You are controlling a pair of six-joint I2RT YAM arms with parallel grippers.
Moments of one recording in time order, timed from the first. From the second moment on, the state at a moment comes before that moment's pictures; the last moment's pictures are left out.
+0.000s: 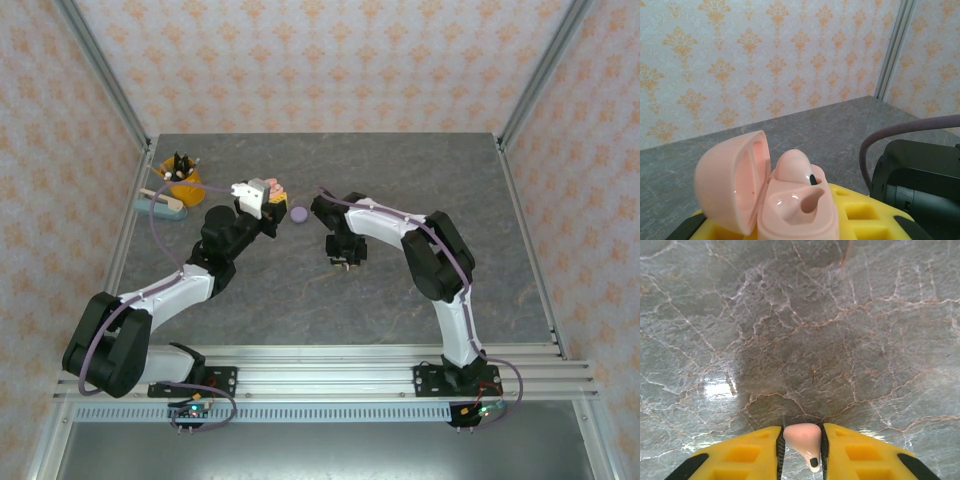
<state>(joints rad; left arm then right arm) -0.35 1.31 0.59 0.67 0.16 -0.07 0.69 2.10 1.55 -1.01 0.02 0.74</state>
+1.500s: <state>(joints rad) -0.35 1.31 0.59 0.67 0.16 -0.07 0.64 1.92 1.28 -0.75 0.13 0.69</state>
